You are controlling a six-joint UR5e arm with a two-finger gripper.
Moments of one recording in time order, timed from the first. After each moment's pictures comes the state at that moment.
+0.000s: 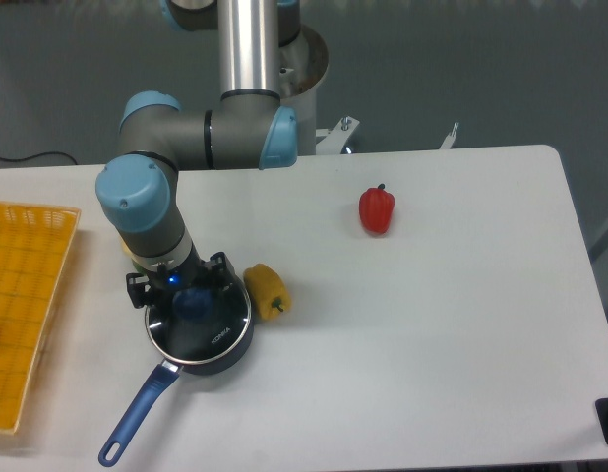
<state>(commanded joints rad) 2.08 -1.96 -1.62 -1.06 1.62 -0.21</state>
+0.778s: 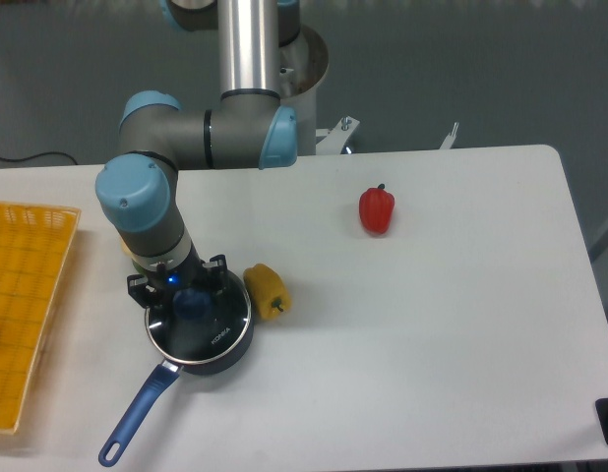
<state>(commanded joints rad) 2.08 -1.96 -1.62 -1.06 1.62 -0.20</state>
